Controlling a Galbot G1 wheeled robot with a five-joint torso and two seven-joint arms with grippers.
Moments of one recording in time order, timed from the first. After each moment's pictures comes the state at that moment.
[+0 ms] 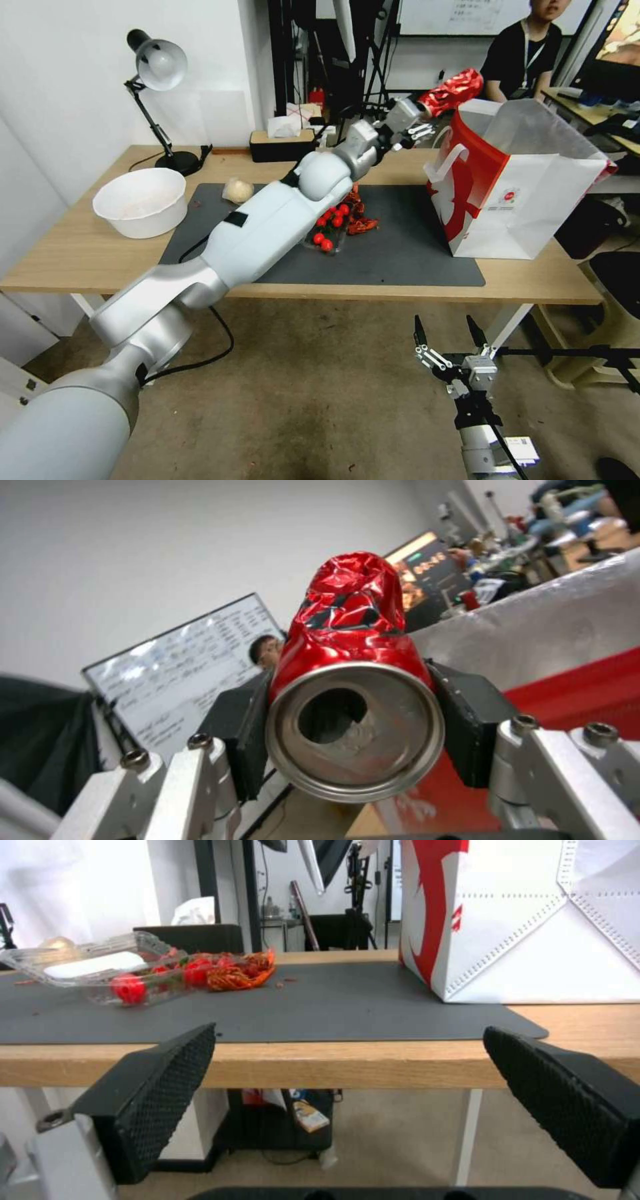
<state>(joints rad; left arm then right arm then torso) -0.04 -1.45 0.46 -1.15 -0.42 -0.07 0.16 -1.77 1.24 0.43 2.02 0.20 0.42 0.18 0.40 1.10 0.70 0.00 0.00</state>
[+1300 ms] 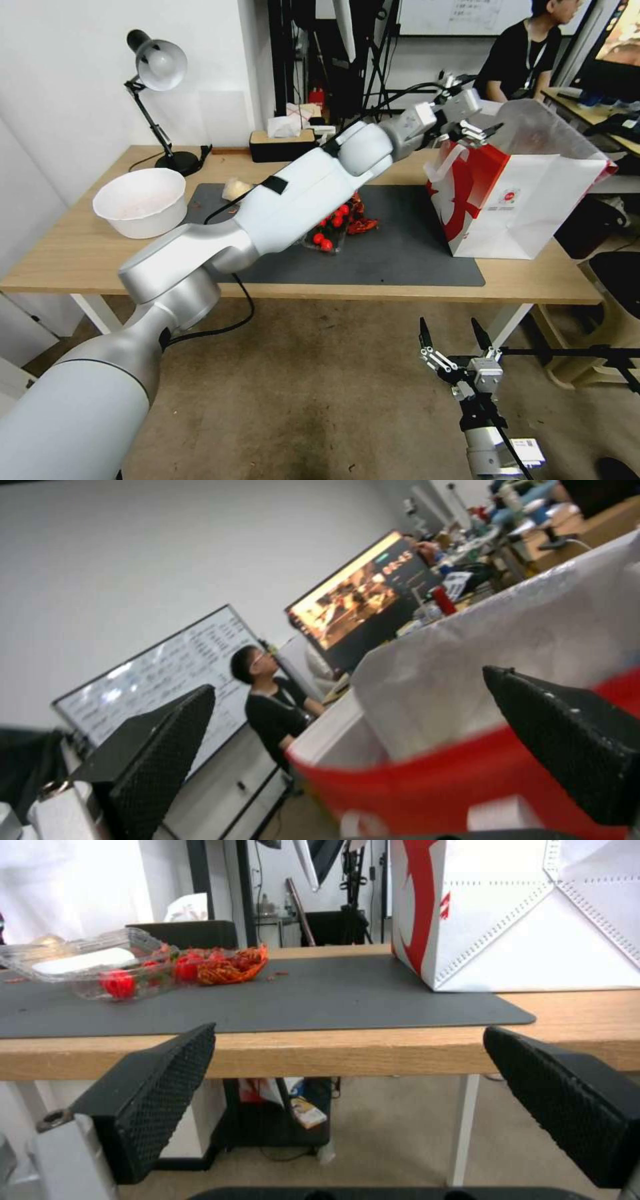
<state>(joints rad) -0.09 -1.47 0.52 -1.13 -0.41 -0.06 0.18 -1.77 1.23 0.43 2.00 0.23 0.44 0.18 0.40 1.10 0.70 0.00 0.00</state>
